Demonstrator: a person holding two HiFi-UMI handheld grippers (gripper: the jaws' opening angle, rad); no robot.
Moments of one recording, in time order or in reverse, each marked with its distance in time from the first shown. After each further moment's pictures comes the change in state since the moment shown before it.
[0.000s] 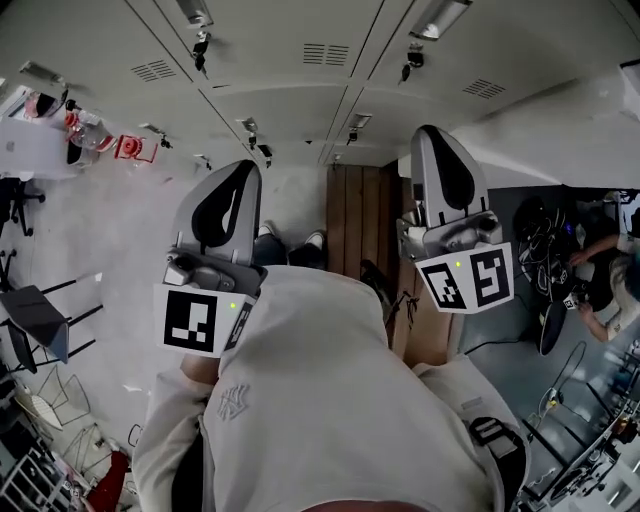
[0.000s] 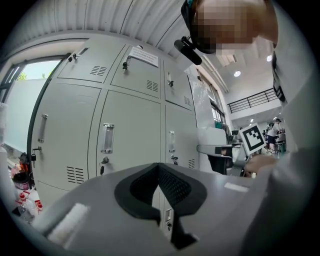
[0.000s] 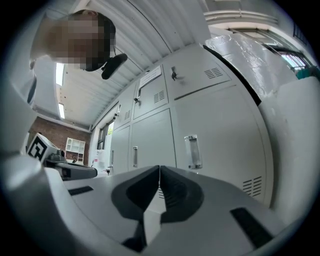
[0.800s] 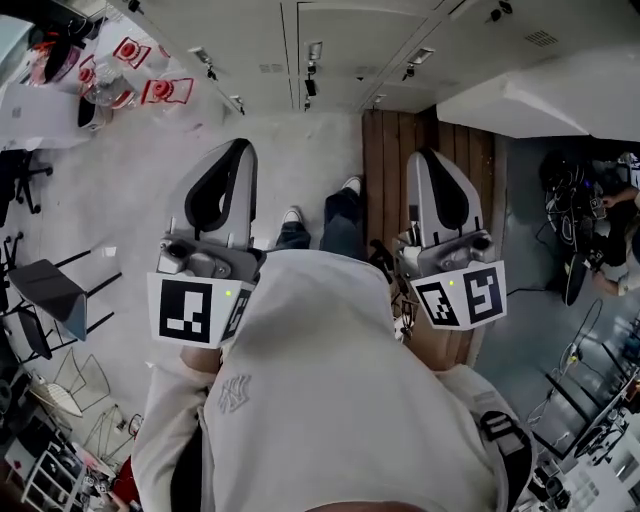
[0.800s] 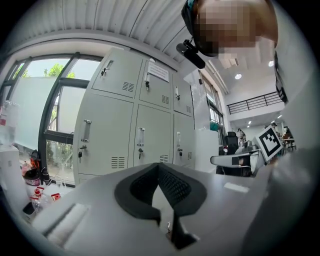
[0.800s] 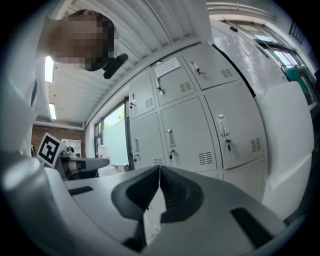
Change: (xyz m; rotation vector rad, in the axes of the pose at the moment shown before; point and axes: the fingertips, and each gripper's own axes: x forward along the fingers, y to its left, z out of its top) left arm -0.187 0.091 -0.018 -0.035 0.046 -0.025; right arm -0.055 0.228 -0.050 0.100 0.140 -0.085
